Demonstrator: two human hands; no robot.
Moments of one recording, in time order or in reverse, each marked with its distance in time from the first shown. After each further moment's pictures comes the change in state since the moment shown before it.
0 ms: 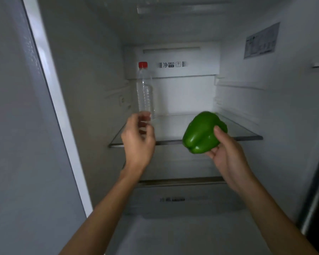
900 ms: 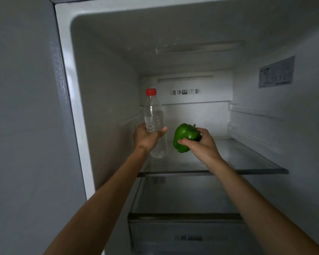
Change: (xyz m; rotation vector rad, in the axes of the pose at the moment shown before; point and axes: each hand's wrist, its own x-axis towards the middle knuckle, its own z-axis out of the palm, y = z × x) left_hand 0.107 -0.034 0.022 -0.055 -0.170 -0.404; right_hand 0.120 0.017 0.060 -0.665 0.073 -0.084
